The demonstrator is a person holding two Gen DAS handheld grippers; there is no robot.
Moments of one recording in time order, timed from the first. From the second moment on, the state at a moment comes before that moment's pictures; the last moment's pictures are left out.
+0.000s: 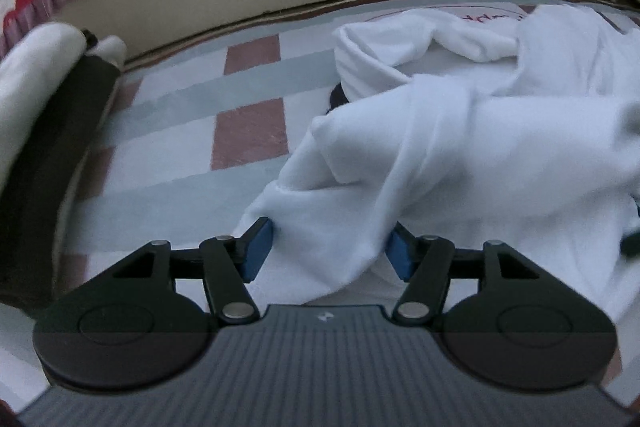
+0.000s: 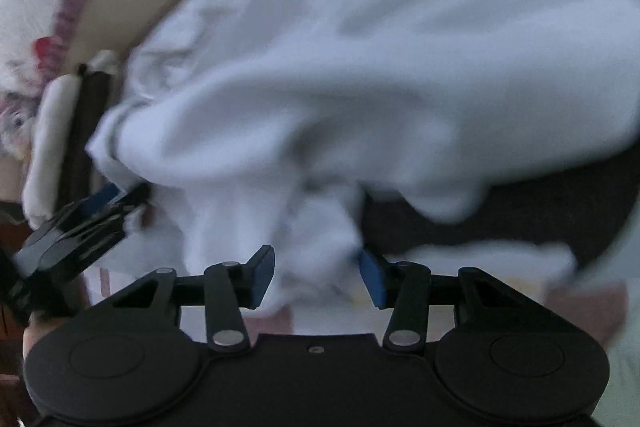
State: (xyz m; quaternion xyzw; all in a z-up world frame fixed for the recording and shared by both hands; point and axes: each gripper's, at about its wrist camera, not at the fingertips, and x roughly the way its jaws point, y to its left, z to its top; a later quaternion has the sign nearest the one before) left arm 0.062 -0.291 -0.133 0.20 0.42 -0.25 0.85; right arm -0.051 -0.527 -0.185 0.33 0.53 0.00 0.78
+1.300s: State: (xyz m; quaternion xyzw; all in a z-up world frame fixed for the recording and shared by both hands) left arm -0.075 -0.311 -0.029 0.22 0.33 -0.34 0.85; right arm -0.087 -0.634 0.001 0.15 0.43 -0.04 0.89
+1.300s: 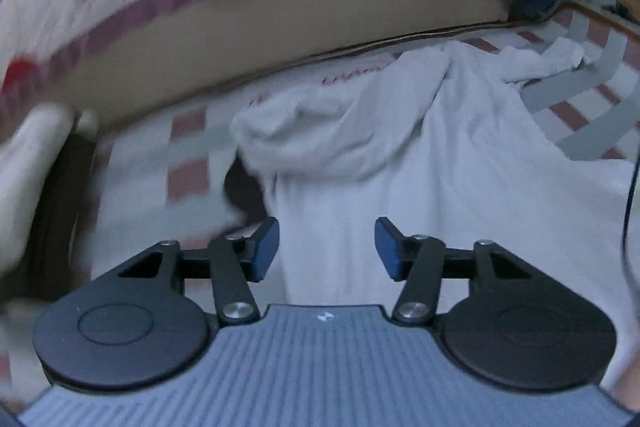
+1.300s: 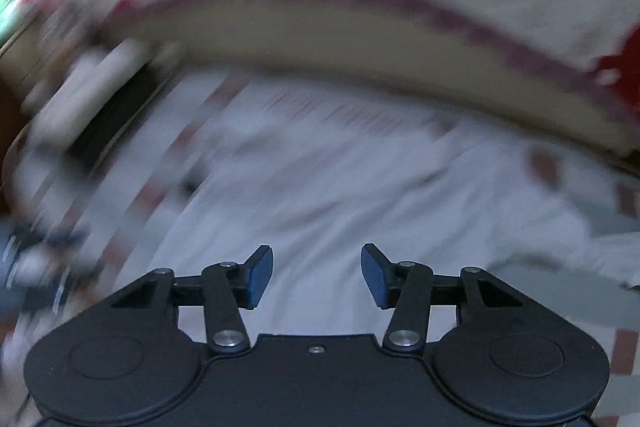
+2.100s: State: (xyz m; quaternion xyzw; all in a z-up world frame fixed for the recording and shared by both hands) left arm 0.039 -0.448 -0.140 0.28 0.33 -0.35 0.83; right arm -0.037 -0.730 -0.147 0.21 0.38 -0.13 0.89
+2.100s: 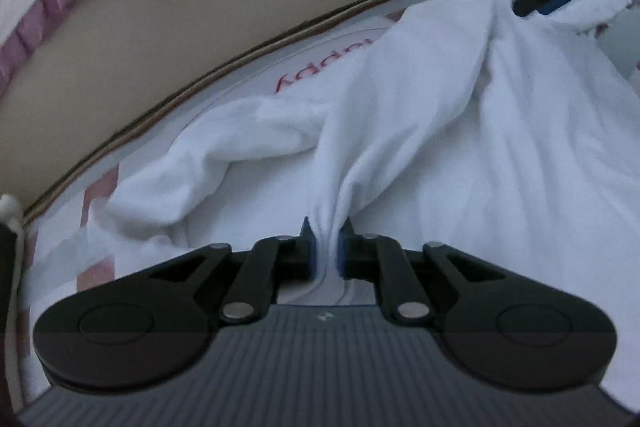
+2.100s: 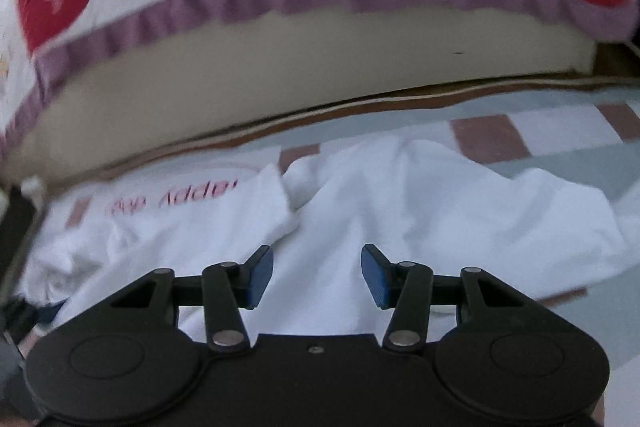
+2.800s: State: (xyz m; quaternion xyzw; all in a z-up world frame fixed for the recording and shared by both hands) left arm 0.181 -0.159 -0.056 0.01 0.26 0.01 0.97; right arm -0.029 -0.735 -0.179 0.11 0.44 -0.13 0.88
